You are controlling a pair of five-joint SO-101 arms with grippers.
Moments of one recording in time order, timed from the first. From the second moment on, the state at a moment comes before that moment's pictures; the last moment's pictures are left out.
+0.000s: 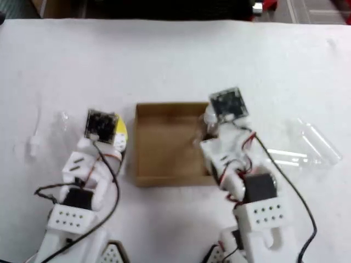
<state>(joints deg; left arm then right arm) 4.1 -66.7 85.5 13.8 -5.0 -15.7 -60.0 54.0 57.6 8.9</state>
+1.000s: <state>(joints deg) 5.7 -66.7 85.5 13.8 -5.0 -16.4 -44.8 68.0 25.1 8.8</state>
